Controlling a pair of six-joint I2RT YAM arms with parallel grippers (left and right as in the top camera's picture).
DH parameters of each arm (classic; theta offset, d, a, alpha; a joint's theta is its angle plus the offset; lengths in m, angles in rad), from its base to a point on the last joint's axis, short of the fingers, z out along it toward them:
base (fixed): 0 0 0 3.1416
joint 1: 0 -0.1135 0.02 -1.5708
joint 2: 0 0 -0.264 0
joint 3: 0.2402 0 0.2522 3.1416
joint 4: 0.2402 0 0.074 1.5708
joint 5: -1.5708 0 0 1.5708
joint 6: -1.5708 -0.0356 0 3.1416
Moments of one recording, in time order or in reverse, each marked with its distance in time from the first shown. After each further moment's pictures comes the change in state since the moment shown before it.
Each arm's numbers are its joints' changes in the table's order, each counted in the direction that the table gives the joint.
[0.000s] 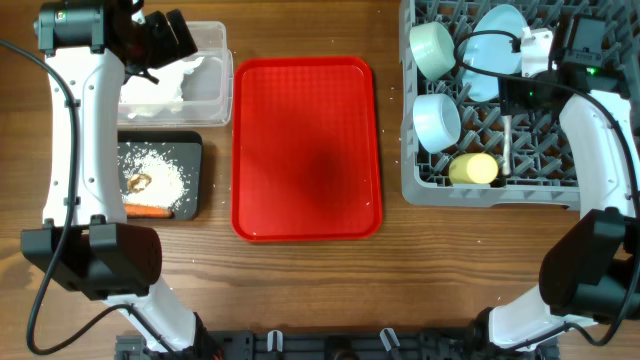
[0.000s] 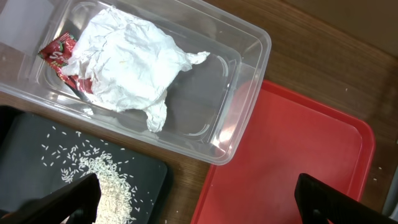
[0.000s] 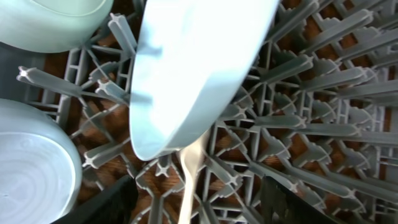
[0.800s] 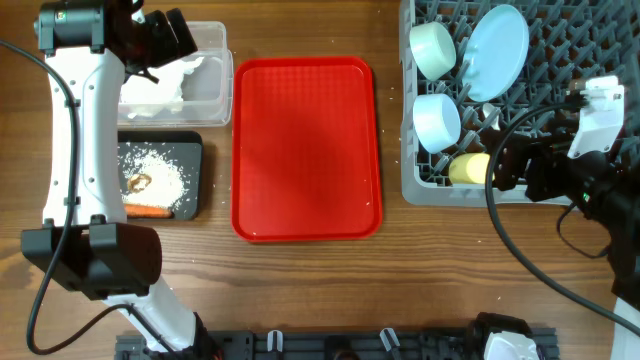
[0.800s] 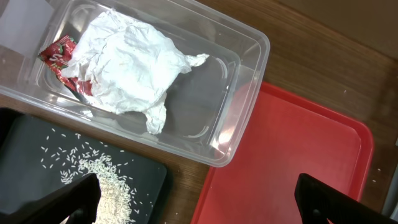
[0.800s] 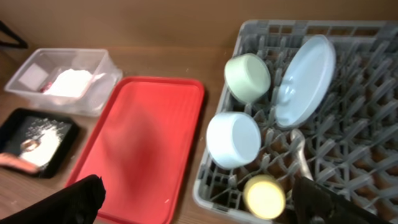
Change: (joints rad) left arm 0.000 0.000 0.000 -0.008 0.000 0.000; right arm 0.000 0.764 0.000 0.359 0.463 -0.226
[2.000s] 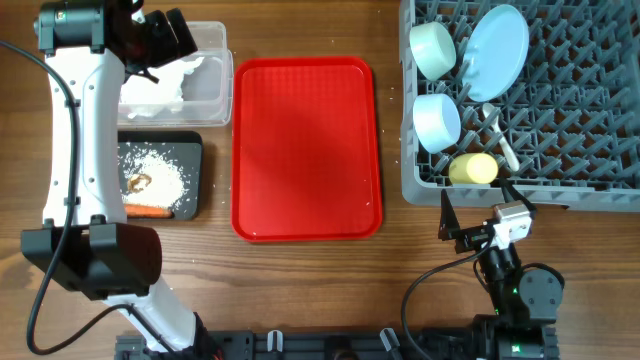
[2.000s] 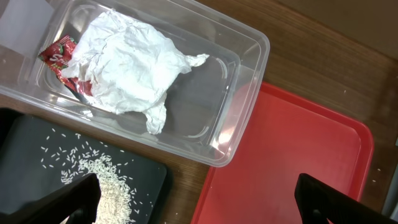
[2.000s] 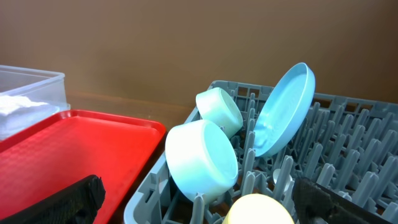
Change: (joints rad) left arm 0.000 0.000 0.000 0.000 0.000 0.000; right arm -0.134 0.993 -1.474 -1.130 -0.199 -0.053
